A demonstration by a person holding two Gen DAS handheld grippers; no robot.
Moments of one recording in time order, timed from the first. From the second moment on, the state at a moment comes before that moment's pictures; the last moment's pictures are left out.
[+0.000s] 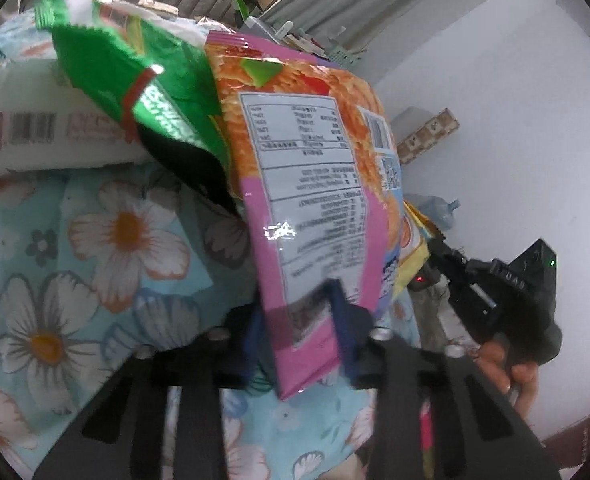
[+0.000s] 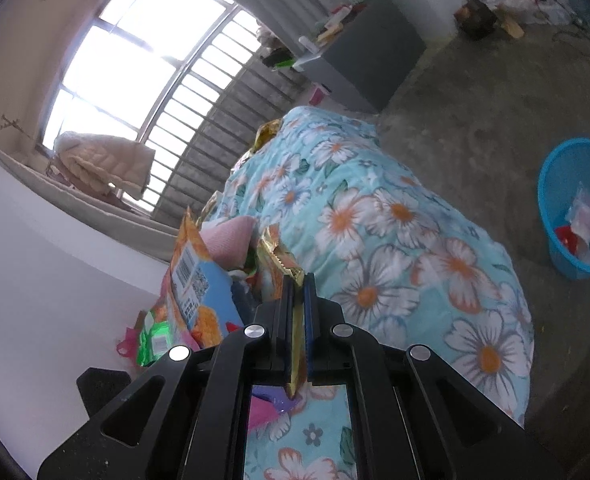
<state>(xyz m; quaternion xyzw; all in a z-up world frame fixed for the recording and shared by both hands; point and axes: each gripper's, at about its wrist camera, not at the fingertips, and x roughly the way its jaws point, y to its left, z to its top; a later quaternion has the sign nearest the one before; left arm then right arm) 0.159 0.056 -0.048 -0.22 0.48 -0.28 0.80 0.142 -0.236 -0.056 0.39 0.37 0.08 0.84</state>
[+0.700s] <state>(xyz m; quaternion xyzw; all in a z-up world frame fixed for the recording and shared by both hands) 0.156 0.101 -0.038 -0.23 0.51 -0.29 0.77 0.127 -0.250 -0.084 0.45 0.40 0.10 0.79</state>
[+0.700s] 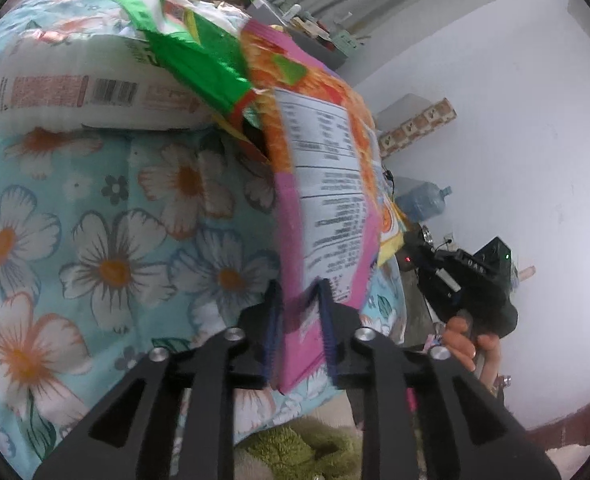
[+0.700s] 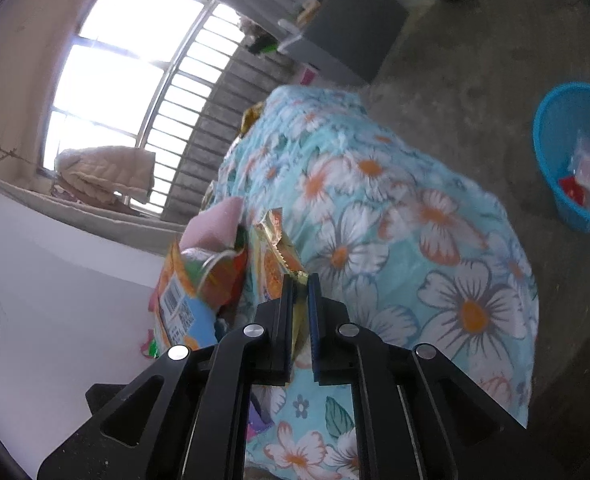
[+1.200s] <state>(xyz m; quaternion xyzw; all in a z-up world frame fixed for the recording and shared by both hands) 0.181 0.109 -0.061 -0.29 0.50 -0.28 0.76 0.133 -0.229 -0.097 0.43 0.44 0.11 0.78</state>
